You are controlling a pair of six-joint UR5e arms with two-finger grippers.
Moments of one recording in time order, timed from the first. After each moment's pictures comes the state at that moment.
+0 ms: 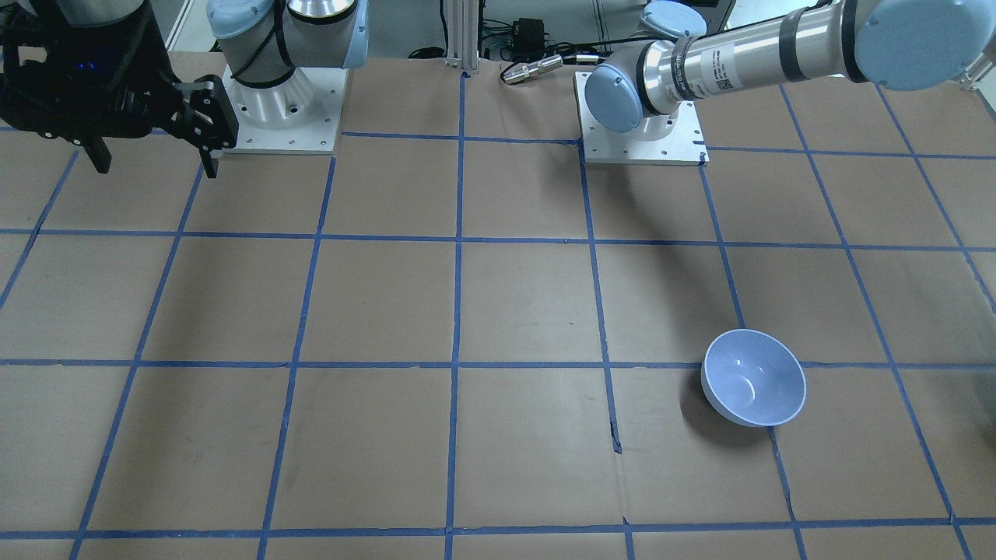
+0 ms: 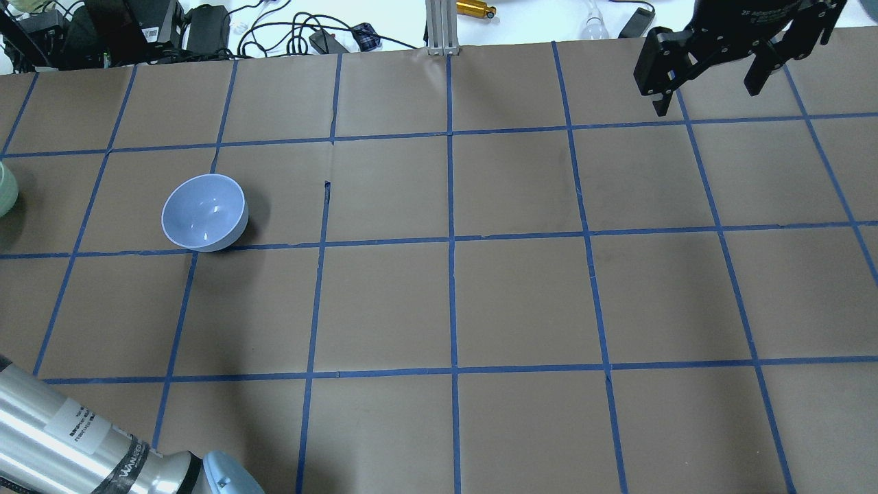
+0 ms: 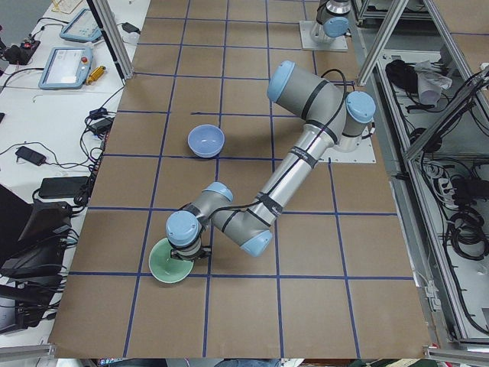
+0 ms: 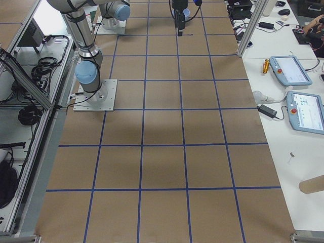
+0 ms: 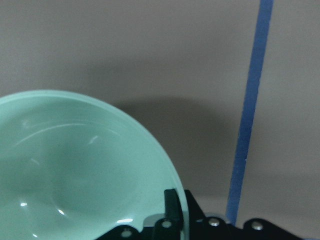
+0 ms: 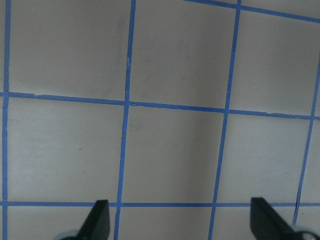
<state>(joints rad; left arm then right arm) -0.67 -2.42 -1.06 -1.19 1.55 2.35 1.59 -1.53 1.37 -1.44 -1.73 -0.09</state>
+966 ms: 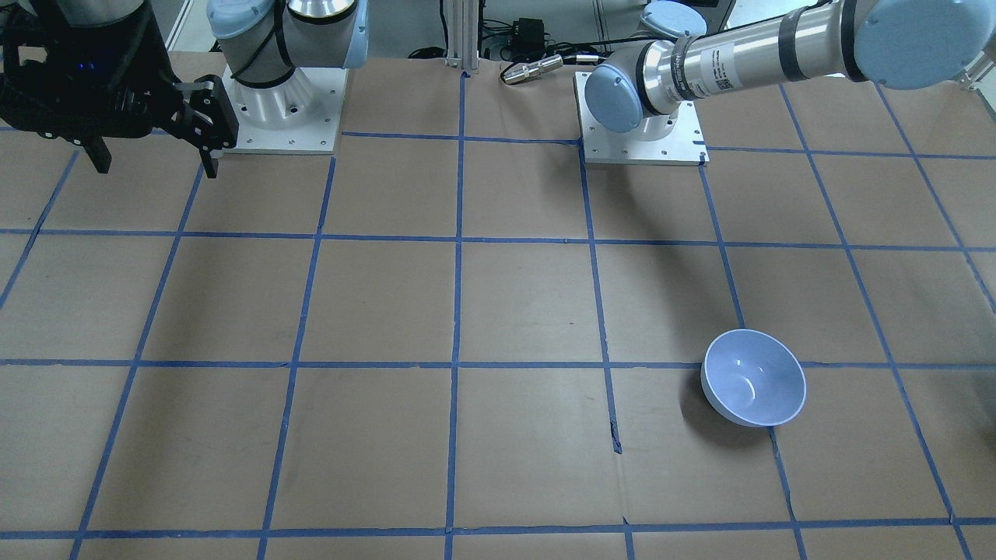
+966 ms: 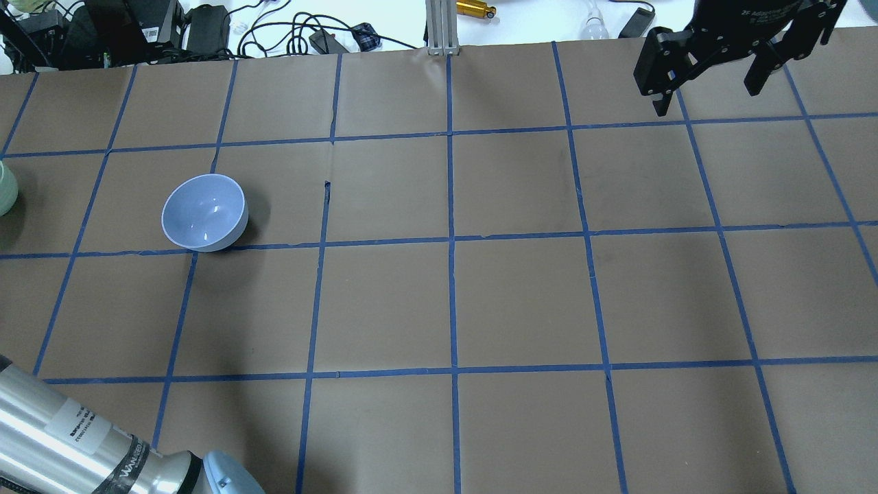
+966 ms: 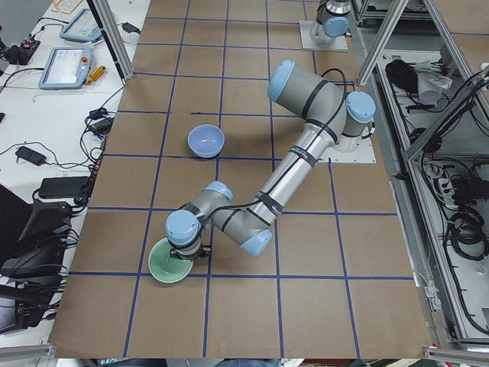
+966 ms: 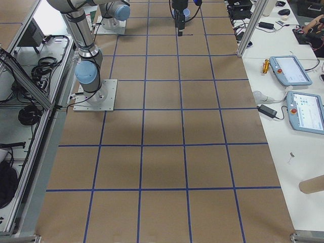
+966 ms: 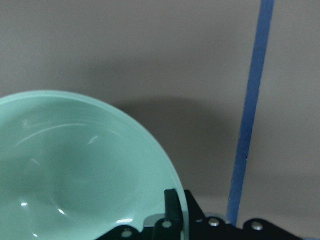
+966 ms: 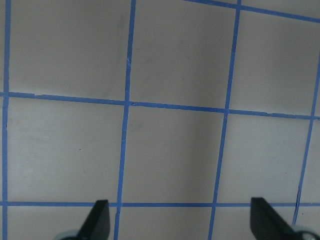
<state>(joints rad) -0.67 -2.42 -1.06 -1.19 1.55 2.35 1.59 -1.53 1.37 -1.45 -1.73 -0.09</state>
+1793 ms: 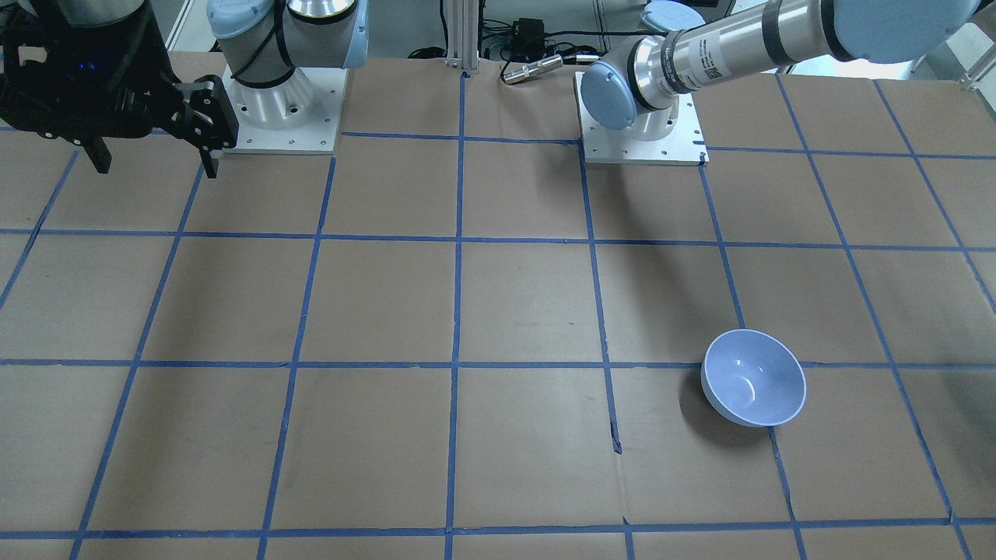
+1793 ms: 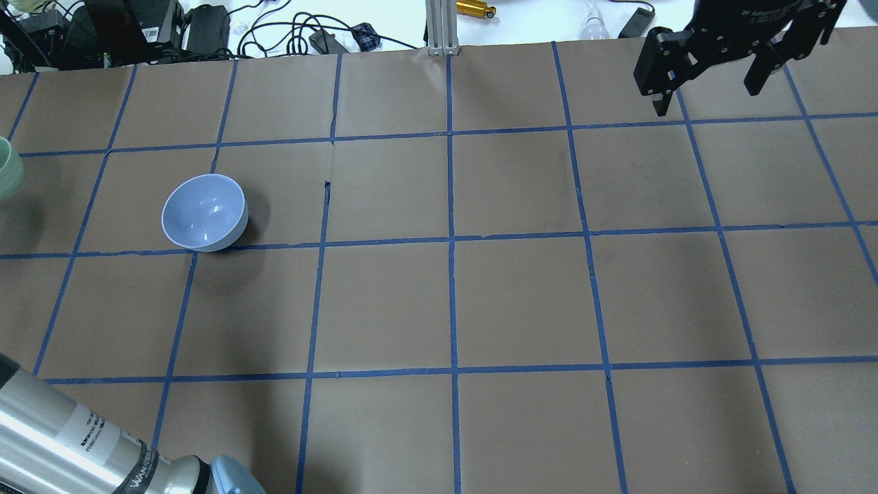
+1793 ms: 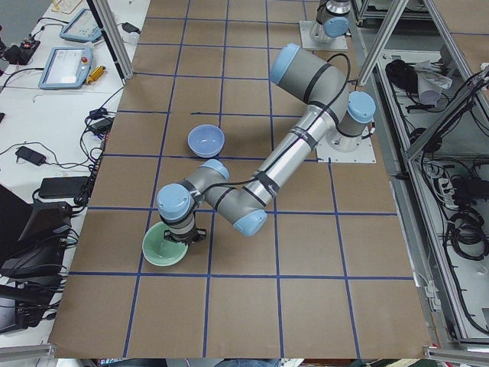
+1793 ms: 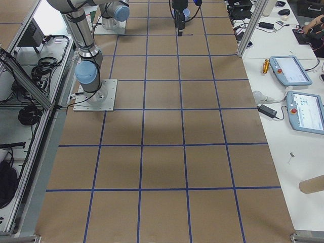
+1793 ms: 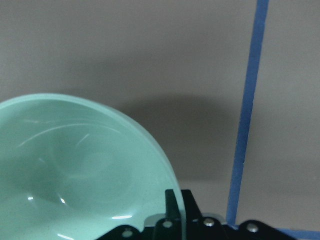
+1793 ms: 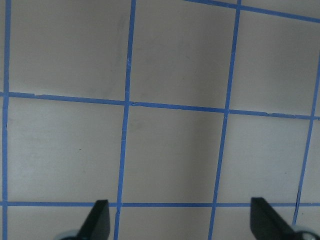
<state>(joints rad) -0.74 -2.30 -1.12 -1.24 1.58 2.36 1.59 -1.53 1.37 -1.45 -1.73 -0.09</state>
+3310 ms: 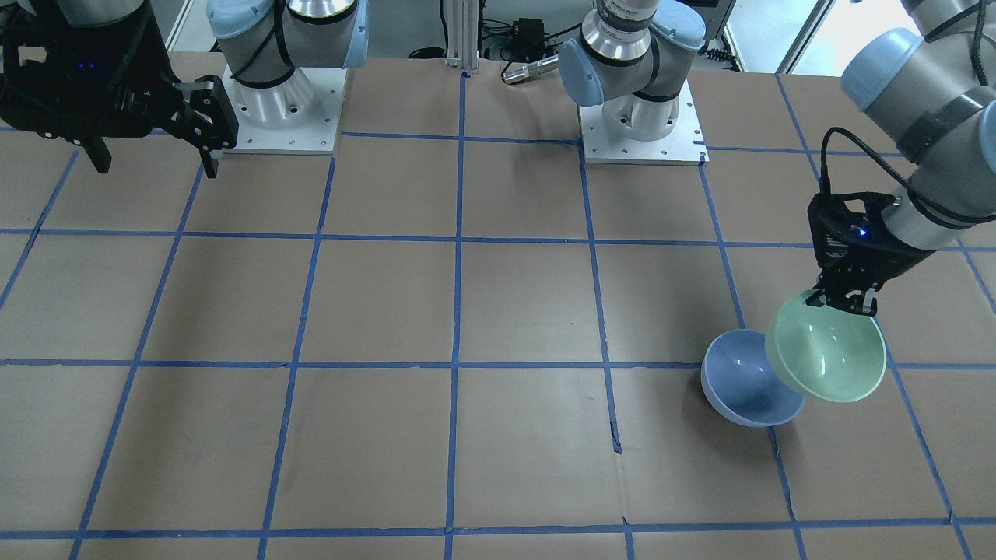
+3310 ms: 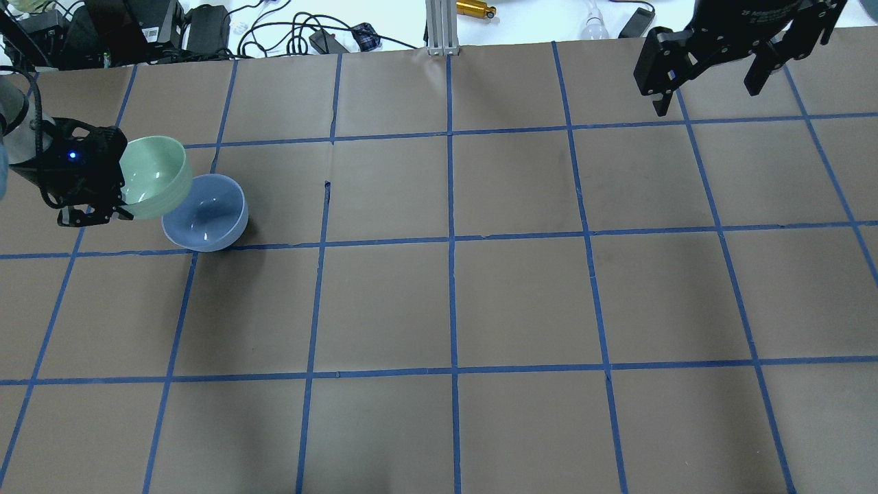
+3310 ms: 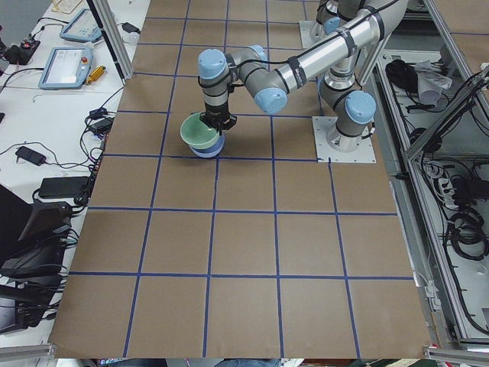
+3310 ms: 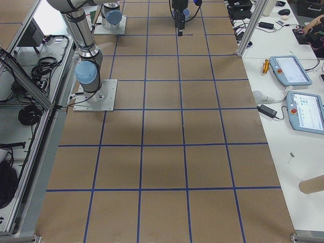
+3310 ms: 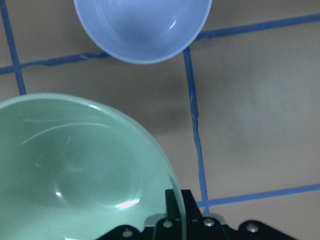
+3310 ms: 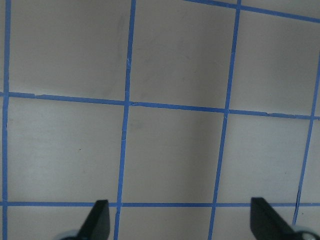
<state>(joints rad) -1.12 -1.70 -1.79 -1.24 1.56 2.15 1.59 -1.53 1.37 -1.45 -1.73 -0.09</state>
